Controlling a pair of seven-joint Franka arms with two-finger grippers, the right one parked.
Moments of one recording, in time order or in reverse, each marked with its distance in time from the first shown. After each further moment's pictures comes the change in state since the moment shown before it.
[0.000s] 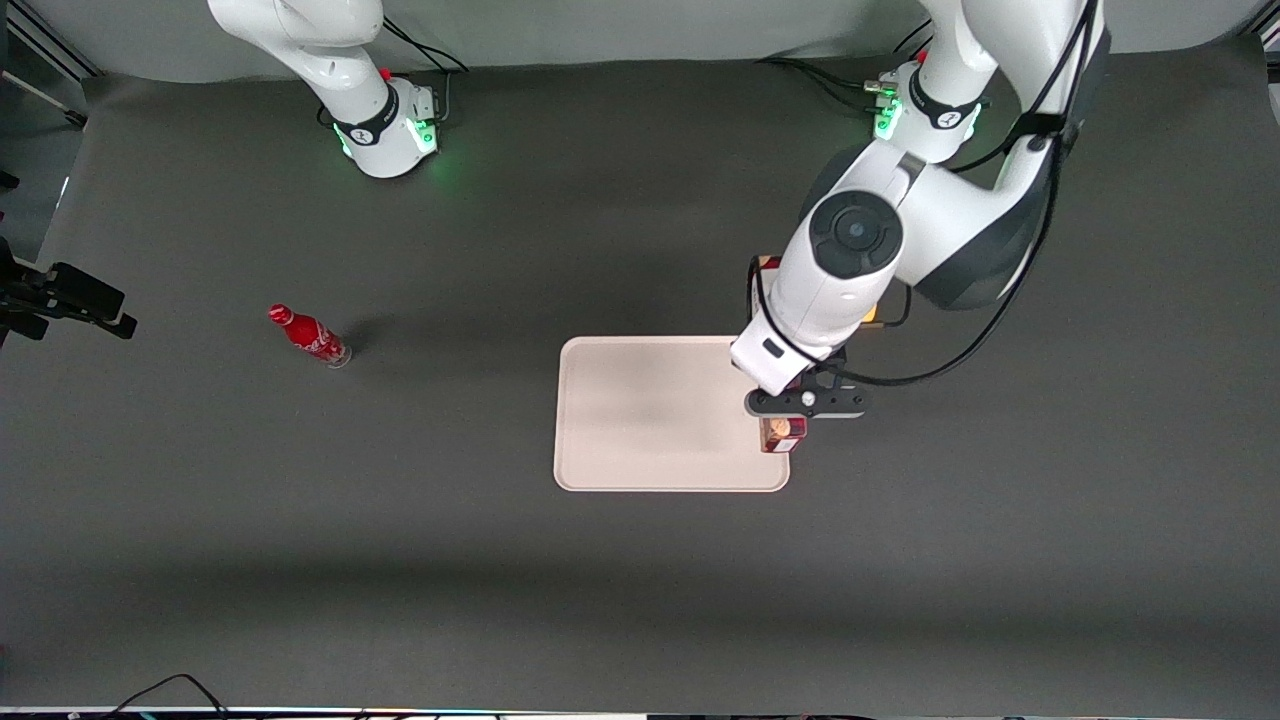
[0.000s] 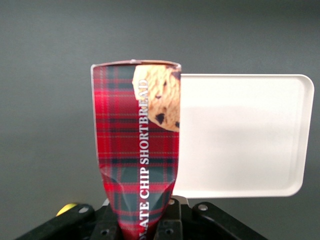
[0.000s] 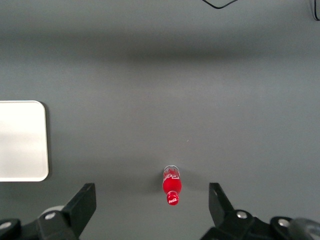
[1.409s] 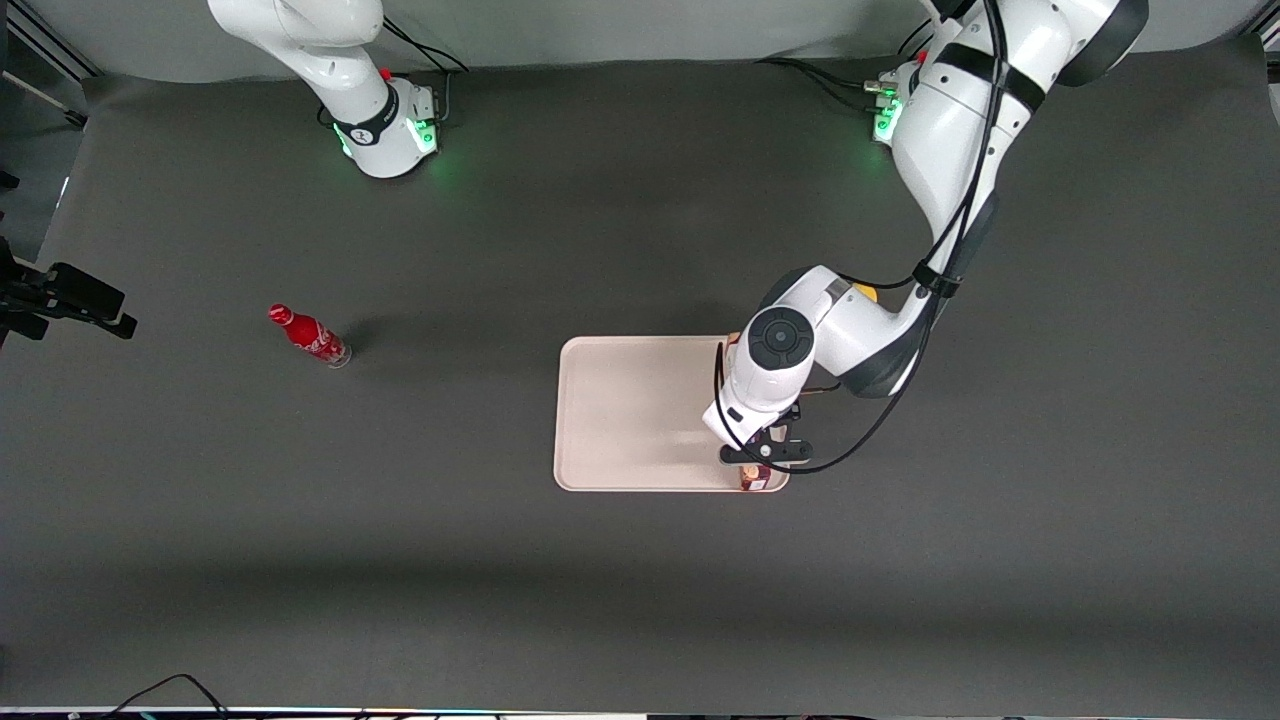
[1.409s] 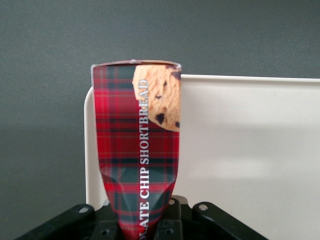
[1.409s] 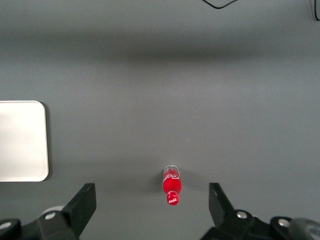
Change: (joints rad) arm -0.020 0.290 0.012 -0.099 0.197 0.380 -0.159
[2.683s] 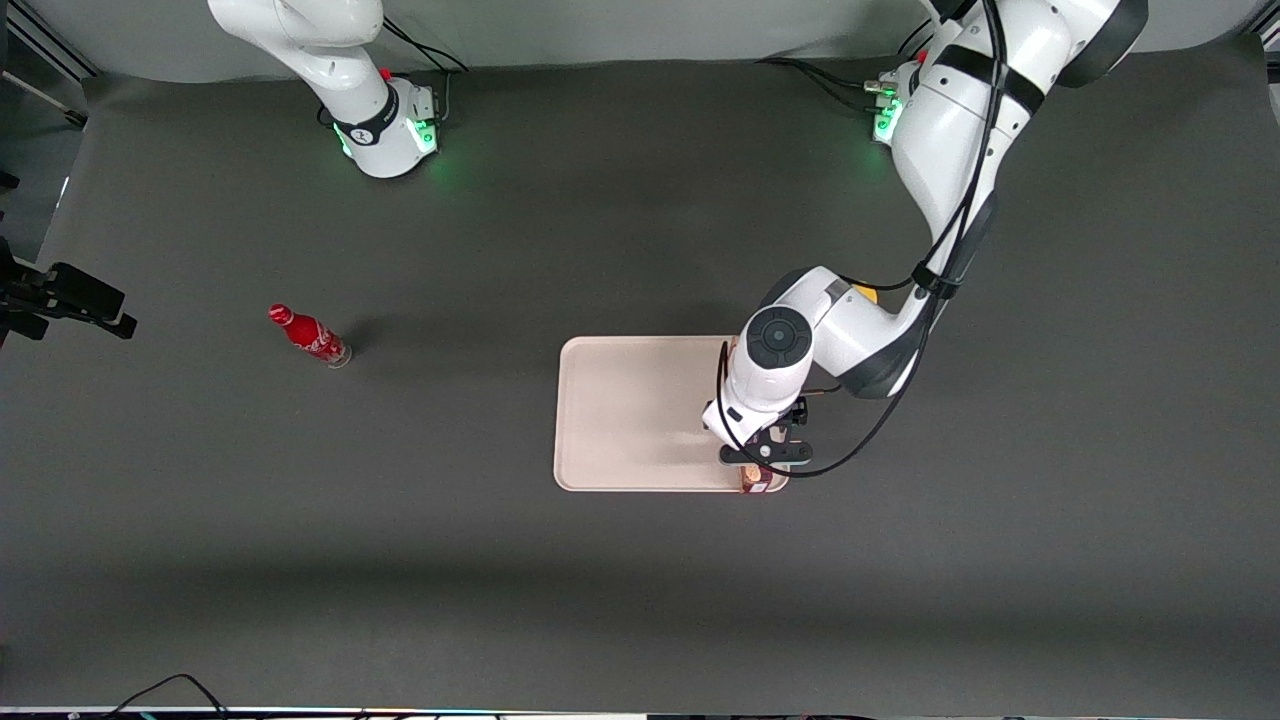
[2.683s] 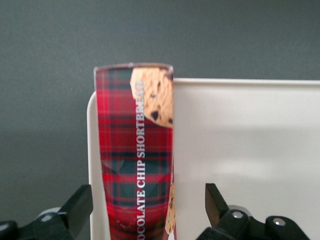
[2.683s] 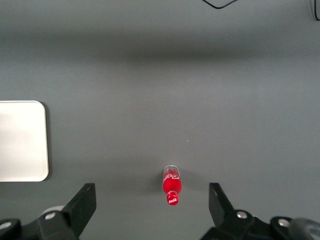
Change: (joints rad) arm 0.001 0.001 0.000 0.002 0.026 0.004 -0.002
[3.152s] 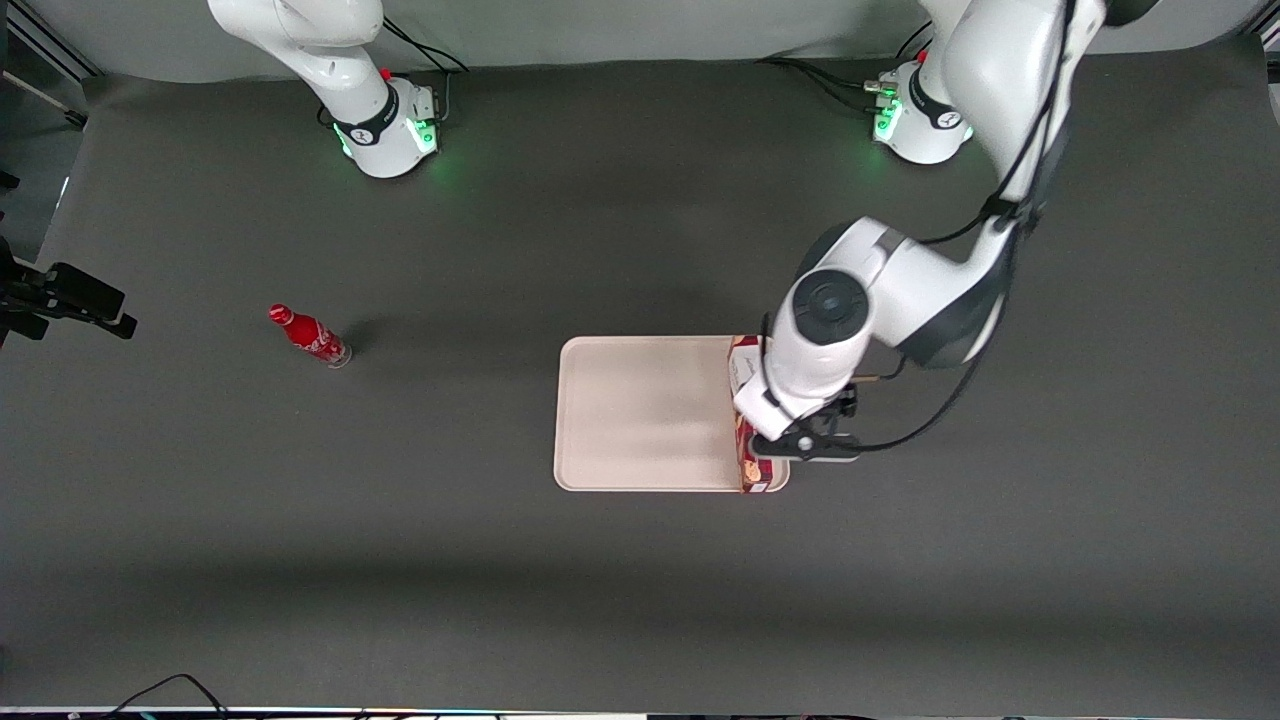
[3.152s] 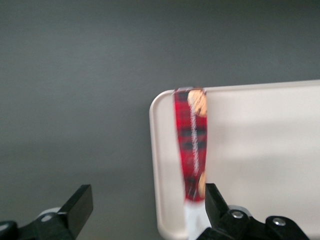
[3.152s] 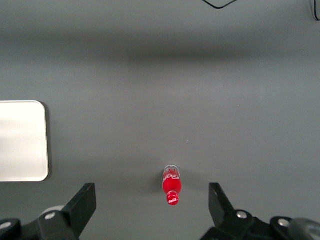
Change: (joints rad) arm 0.052 -0.218 0.000 0.051 -0.110 -0.292 0.221
